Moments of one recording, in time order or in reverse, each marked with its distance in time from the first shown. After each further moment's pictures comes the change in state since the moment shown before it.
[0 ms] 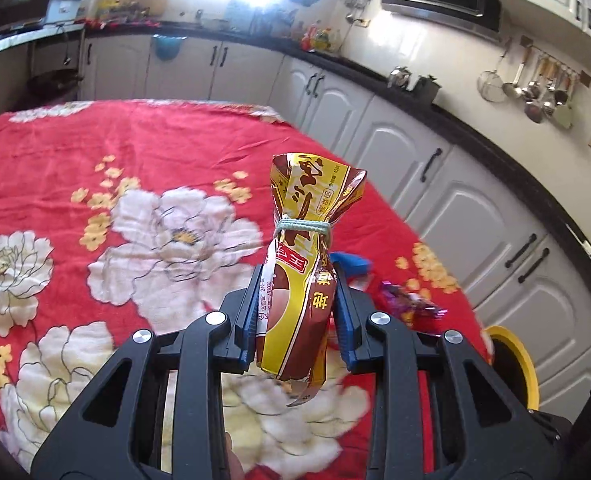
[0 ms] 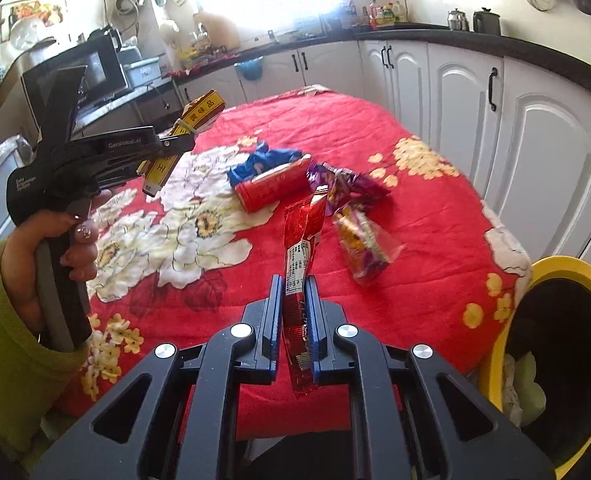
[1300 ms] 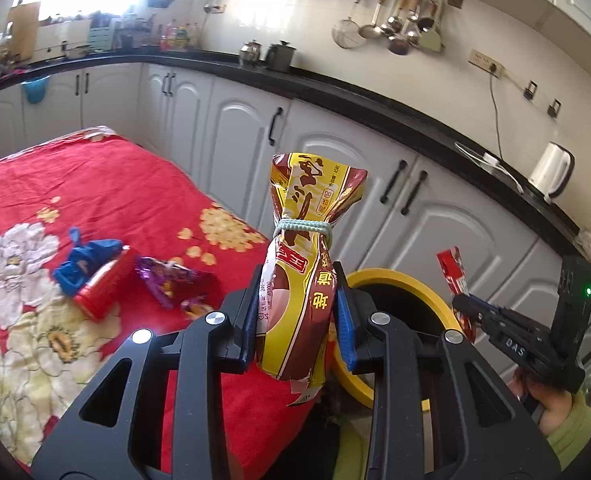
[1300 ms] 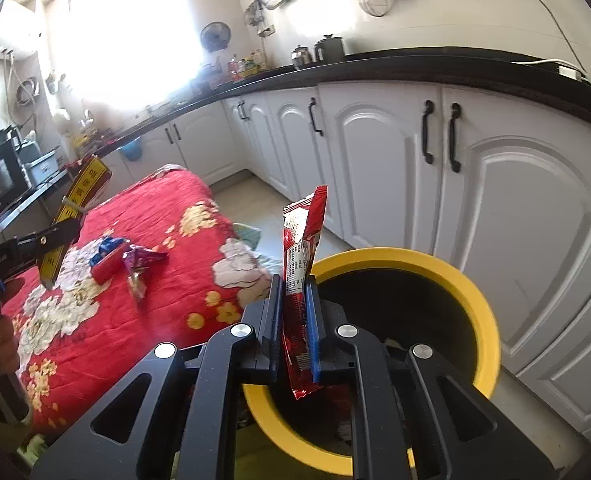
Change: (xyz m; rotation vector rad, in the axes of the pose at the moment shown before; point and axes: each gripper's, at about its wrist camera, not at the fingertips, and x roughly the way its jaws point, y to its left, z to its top) left arm -0.021 -0.180 -0.055 0.300 0.065 -0.320; right arm -0.129 -0.166 -0.035 0.273 -0.196 -0.332
